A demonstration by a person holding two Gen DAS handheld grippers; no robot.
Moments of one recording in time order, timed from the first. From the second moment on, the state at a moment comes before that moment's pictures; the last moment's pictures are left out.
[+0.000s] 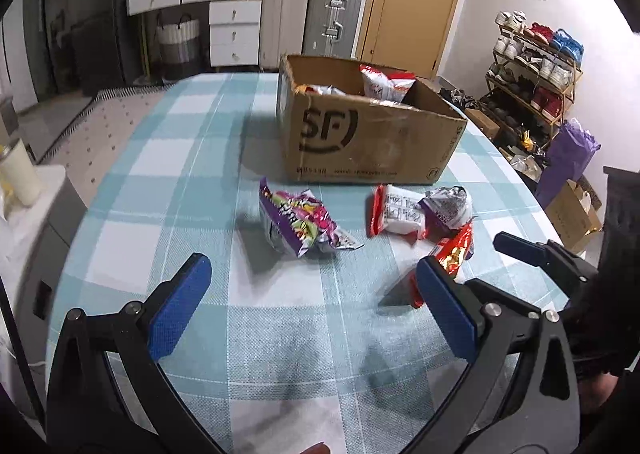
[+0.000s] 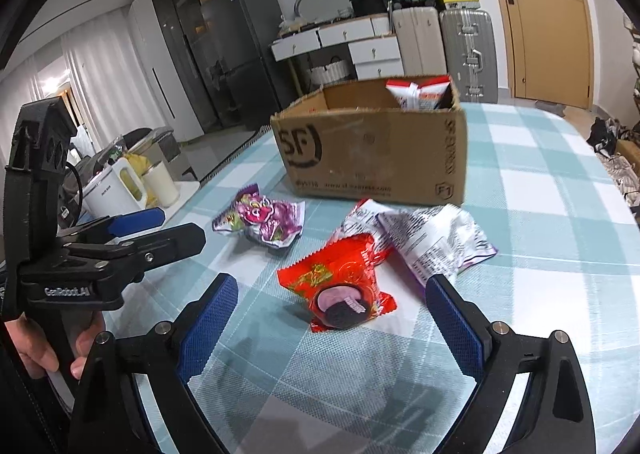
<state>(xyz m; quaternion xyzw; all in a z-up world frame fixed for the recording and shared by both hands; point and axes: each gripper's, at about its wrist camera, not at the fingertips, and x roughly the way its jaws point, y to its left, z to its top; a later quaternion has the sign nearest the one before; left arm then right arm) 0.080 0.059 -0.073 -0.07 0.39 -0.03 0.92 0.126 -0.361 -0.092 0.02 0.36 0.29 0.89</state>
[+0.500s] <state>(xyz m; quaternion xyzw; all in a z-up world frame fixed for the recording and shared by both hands) 0.108 0.093 -0.109 -0.12 0.43 -0.02 0.90 0.162 -0.334 -0.126 0.01 0.41 0.31 0.86</state>
